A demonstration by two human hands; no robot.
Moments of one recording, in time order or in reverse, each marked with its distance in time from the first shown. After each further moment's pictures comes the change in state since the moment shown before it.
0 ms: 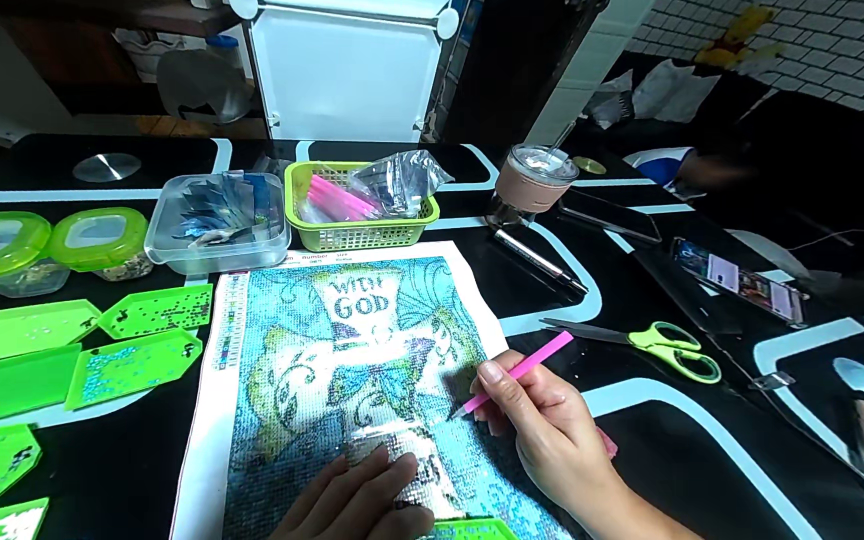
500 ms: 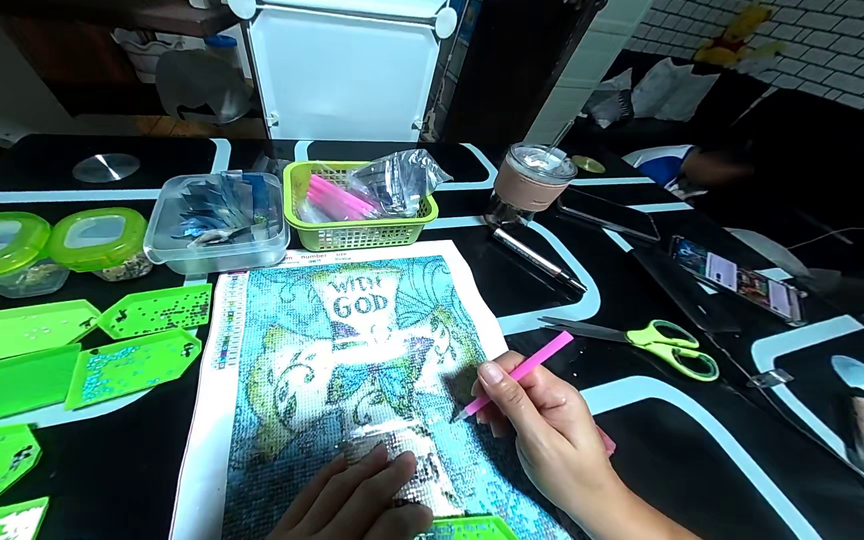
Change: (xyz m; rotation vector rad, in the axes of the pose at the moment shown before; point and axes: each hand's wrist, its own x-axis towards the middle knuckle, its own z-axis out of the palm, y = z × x) left_hand 0.000 0.000 -0.001 0.000 -0.006 -0.001; right_hand -0.003 0.000 0.000 -0.027 0.009 -0.013
